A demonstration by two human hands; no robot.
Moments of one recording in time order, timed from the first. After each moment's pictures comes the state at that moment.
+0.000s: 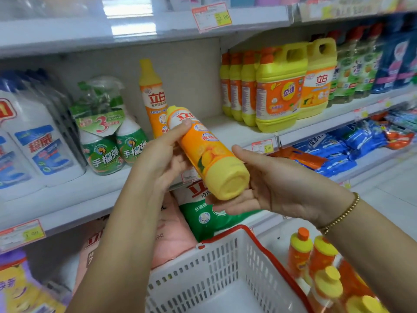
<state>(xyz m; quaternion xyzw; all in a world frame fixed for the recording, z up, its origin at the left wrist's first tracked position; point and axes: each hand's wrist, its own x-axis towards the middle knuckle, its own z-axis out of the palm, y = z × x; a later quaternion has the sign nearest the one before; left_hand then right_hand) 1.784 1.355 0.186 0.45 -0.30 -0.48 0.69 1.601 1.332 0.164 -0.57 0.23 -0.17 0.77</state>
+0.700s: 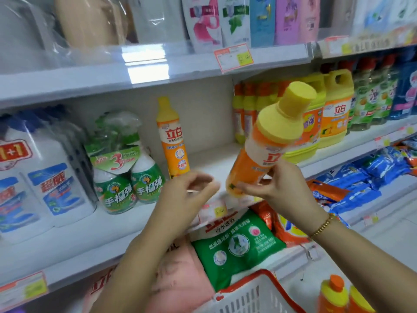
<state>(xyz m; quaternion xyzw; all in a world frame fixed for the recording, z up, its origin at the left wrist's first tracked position) 1.836 1.333 0.162 0.62 -0.62 -0.11 0.47 1.650 1.257 0.159 -0.76 0.32 -0.48 0.29</state>
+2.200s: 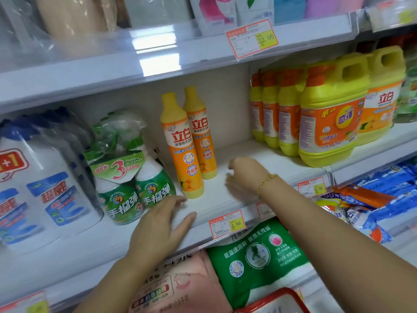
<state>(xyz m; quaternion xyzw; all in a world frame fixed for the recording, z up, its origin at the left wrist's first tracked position) 1.918 1.320 0.101 0.70 -0.64 0.10 0.30 1.763 1.134 0.138 -0.87 0.45 -0.17 0.08</state>
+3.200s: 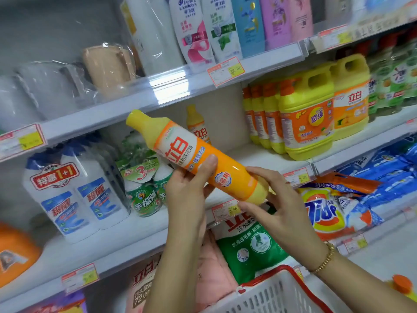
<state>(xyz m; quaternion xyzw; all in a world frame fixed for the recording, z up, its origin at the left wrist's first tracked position) 1.771 1.356 0.194 0.45 -0.39 -0.26 0.76 1.644 1.291 0.113 -0.74 0.16 -0.58 0.29</state>
